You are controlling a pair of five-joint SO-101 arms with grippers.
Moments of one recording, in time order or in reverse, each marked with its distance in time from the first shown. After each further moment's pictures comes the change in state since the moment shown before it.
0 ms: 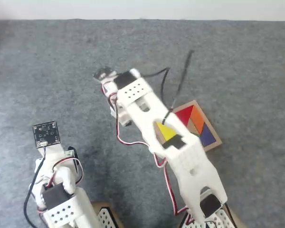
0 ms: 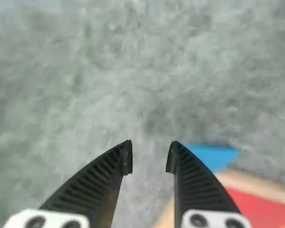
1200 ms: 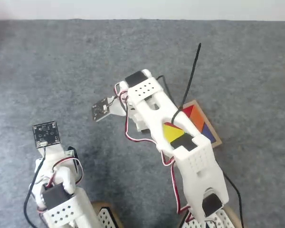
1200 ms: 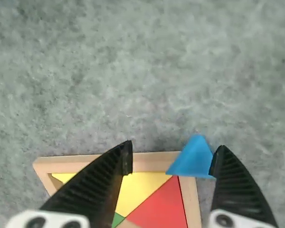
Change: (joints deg) left arm -0.1 0.0 0.0 0.0 0.0; right arm 4.0 -6.4 13.6 1.8 62.2
